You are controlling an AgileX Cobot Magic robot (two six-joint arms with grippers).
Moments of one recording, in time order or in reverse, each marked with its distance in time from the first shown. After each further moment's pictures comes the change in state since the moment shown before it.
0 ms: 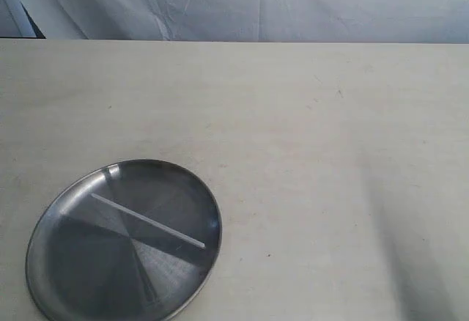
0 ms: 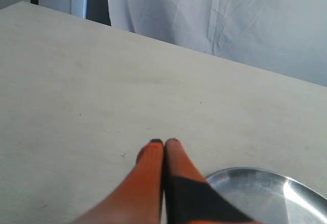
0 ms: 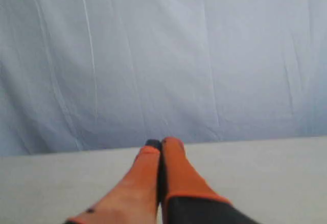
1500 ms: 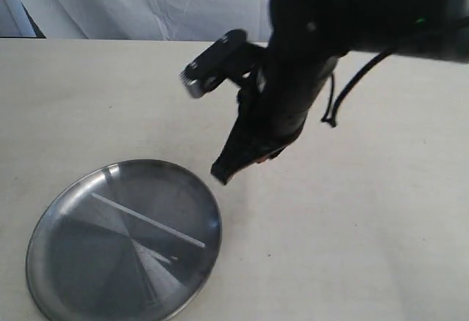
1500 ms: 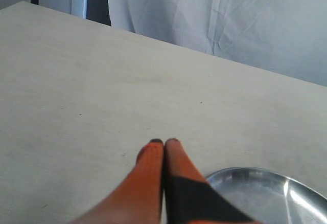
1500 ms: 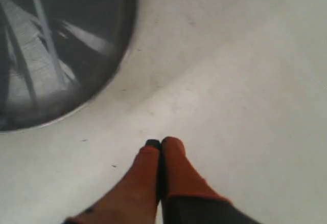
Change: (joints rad) left arm 0.000 0.000 0.000 0.002 0.000 0.000; right arm 0.665 1.716 -1.282 -0.231 0.966 -0.104
